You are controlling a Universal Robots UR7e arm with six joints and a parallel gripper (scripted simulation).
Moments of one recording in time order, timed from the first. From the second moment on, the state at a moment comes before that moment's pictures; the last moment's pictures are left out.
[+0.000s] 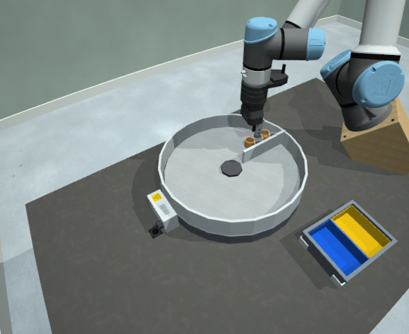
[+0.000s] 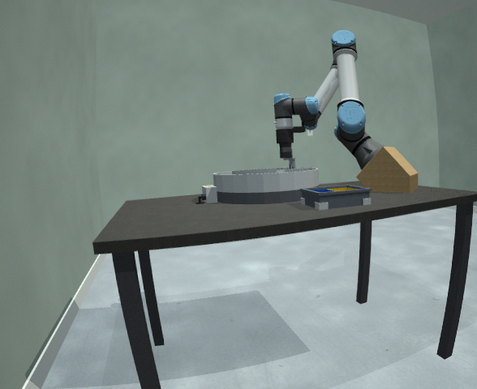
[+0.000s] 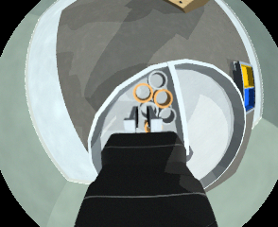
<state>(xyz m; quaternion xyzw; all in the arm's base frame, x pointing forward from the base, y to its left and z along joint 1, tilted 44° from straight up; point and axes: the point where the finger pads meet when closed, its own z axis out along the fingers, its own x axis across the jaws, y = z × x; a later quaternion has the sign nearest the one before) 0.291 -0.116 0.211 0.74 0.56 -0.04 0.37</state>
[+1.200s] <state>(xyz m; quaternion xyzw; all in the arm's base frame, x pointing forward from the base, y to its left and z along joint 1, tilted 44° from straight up) 0.301 -0.131 0.193 0.74 0.56 -0.04 0.37</state>
